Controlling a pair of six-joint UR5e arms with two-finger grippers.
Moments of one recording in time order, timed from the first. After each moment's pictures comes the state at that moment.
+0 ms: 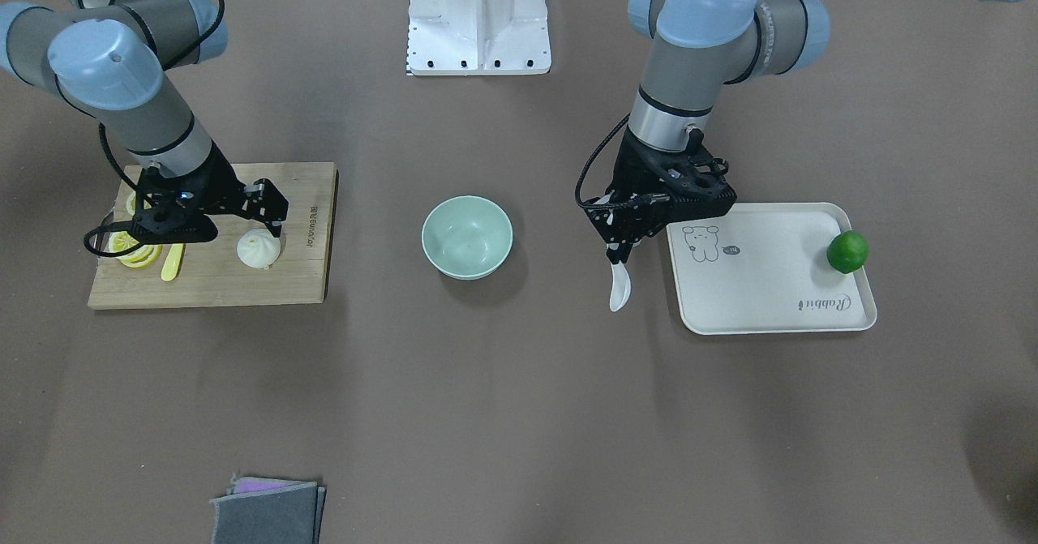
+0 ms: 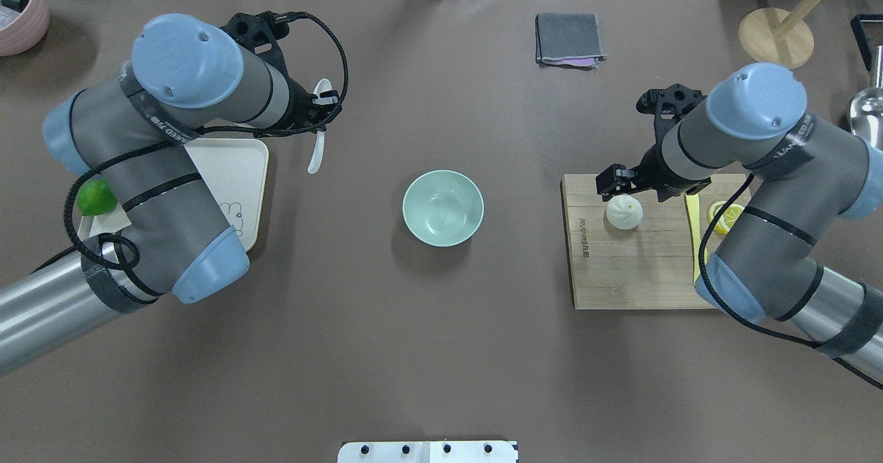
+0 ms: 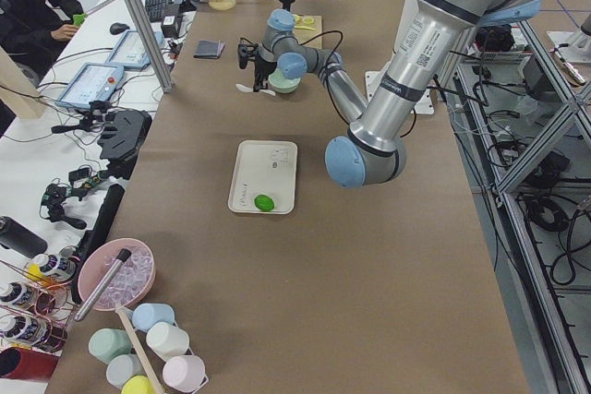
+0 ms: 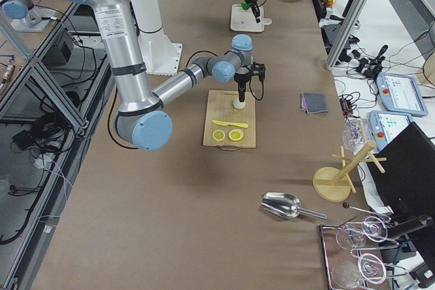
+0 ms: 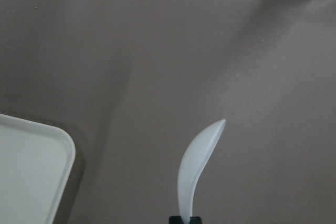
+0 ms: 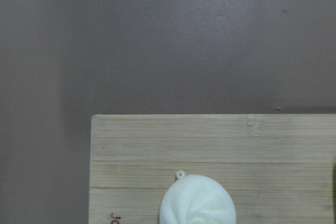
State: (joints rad) left arm -0.71 -2.18 -1.74 -1.77 -1.77 -1.40; right arm 0.75 -1.29 1.78 -1.36 2.01 1.02
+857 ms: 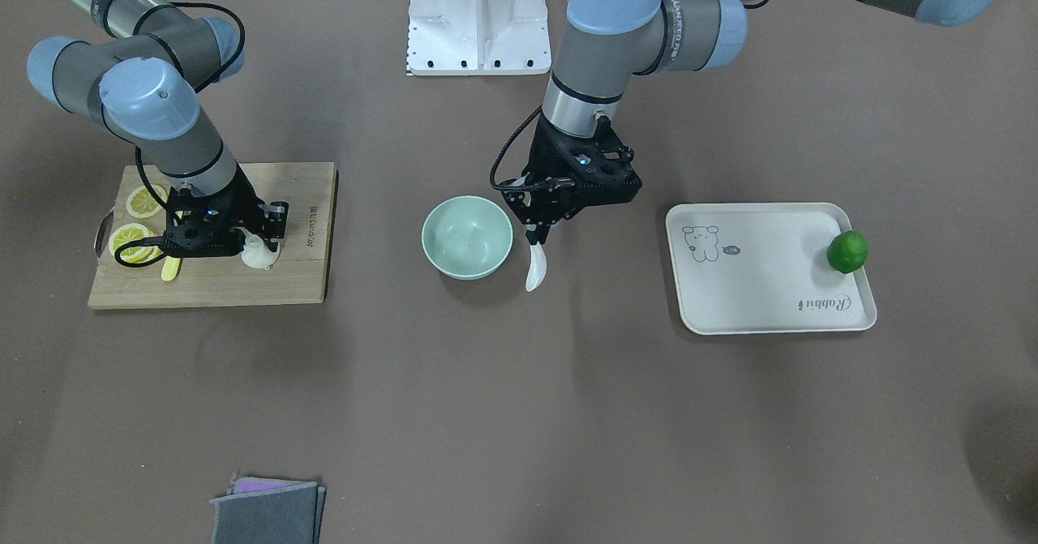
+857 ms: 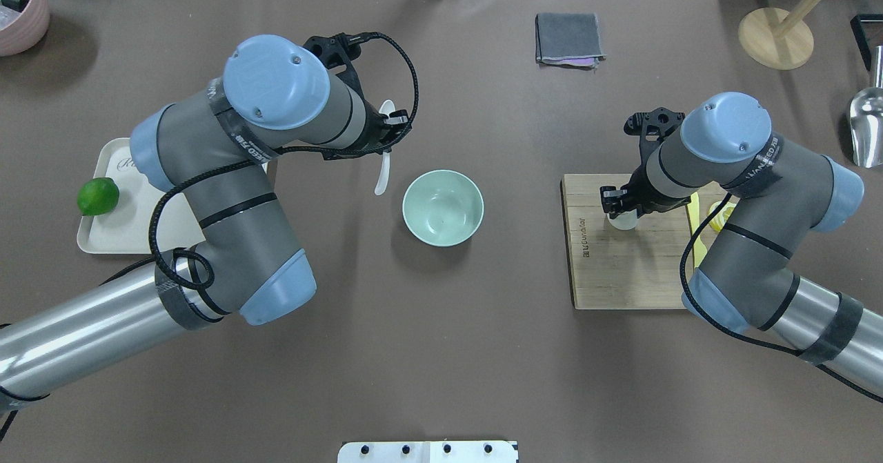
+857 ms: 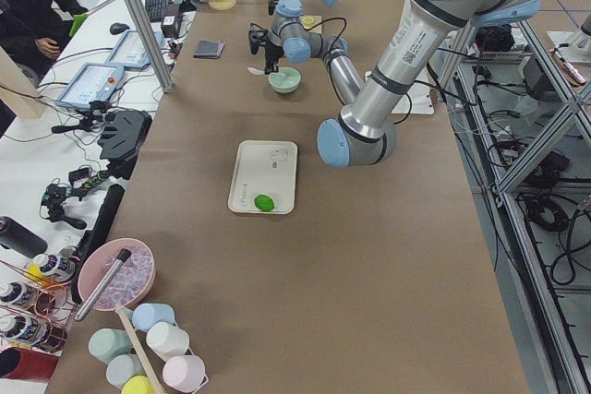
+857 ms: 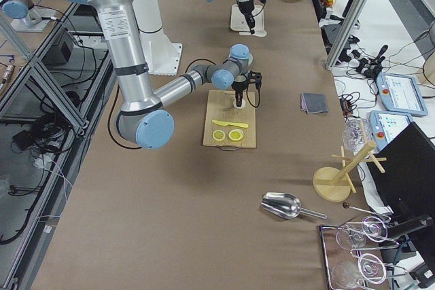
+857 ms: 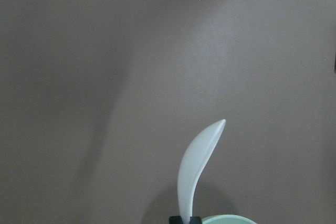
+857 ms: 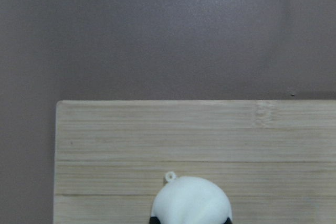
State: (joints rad) left arm -0.62 -2.32 -1.65 -1.77 -1.77 -1.48; right arm 0.72 -1.29 1.73 -1.33 1.99 1.03
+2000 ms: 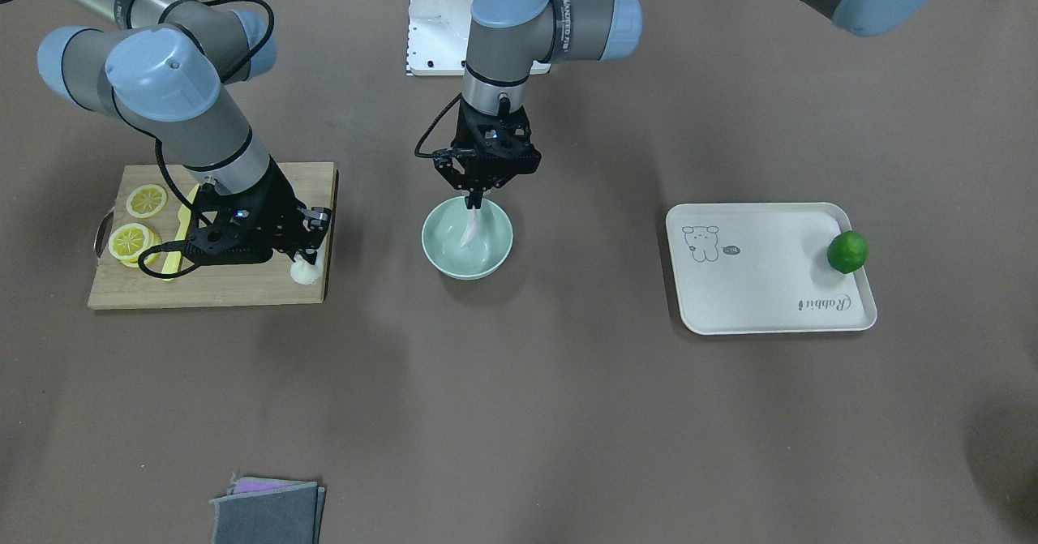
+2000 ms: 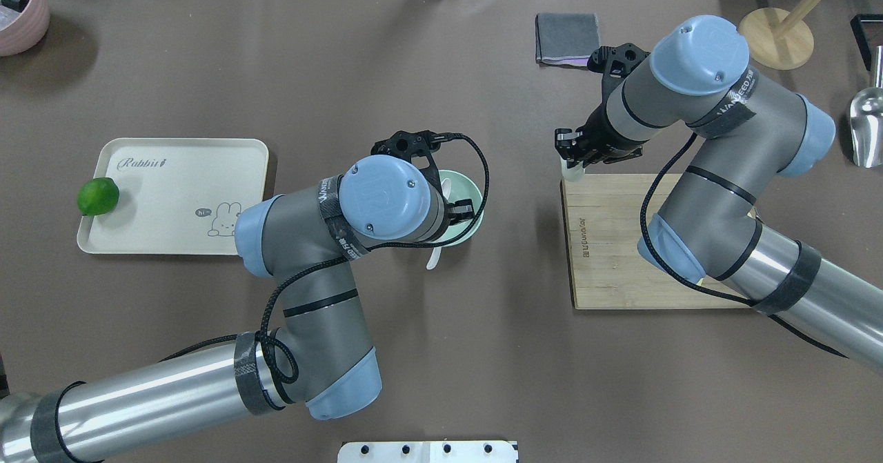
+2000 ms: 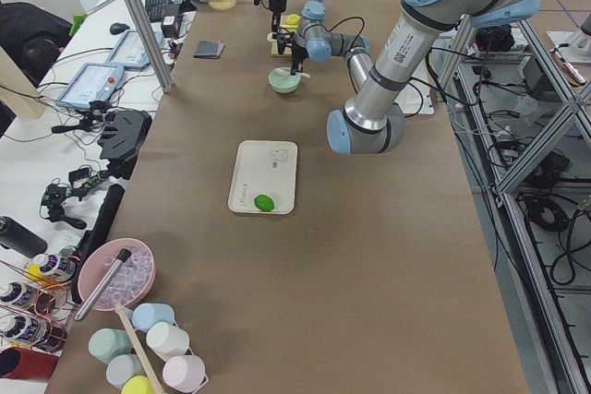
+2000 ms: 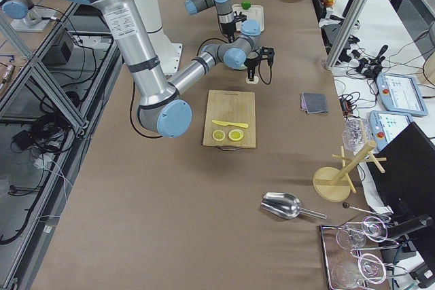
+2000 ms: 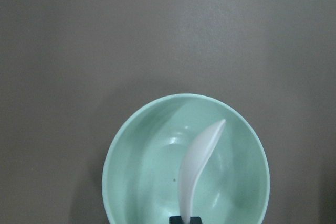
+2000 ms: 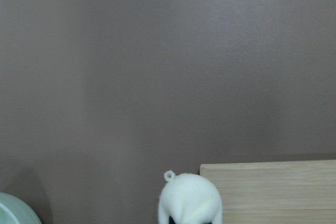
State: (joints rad) left arm -0.42 -2.38 -1.58 -1.75 -1.64 -1.48; right arm 0.77 -1.11 1.71 -1.37 2.03 1.11
